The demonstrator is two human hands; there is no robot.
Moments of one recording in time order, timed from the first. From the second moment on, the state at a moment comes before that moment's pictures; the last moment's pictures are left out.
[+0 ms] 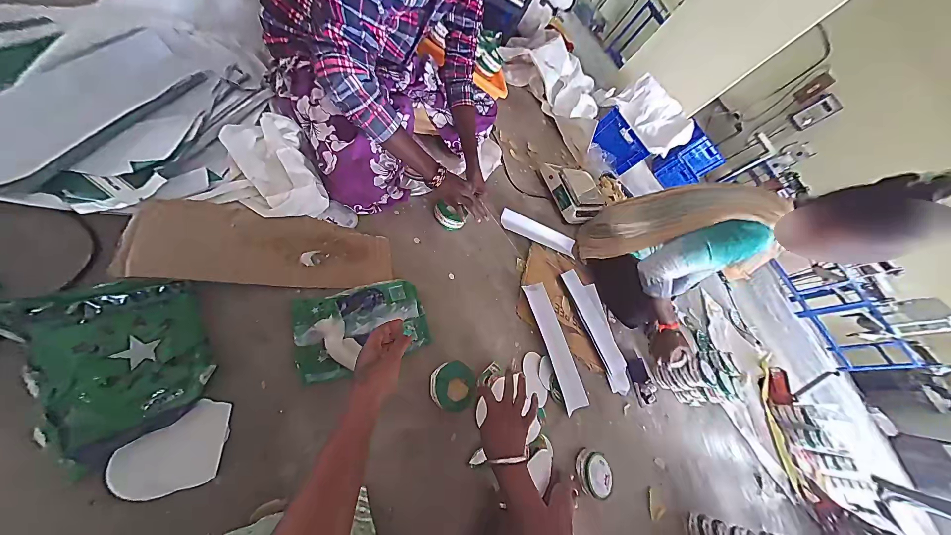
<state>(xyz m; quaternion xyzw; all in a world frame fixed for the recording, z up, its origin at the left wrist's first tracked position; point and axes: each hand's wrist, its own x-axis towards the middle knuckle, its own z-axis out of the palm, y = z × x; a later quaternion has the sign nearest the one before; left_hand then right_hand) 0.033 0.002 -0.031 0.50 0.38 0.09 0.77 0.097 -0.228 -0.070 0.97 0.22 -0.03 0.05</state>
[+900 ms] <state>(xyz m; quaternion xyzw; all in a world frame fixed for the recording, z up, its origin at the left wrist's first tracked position) 0.033 0.002 -0.029 0.50 0.38 0.10 0.77 0.064 -0.242 -0.076 0.97 0.23 0.01 0.08</state>
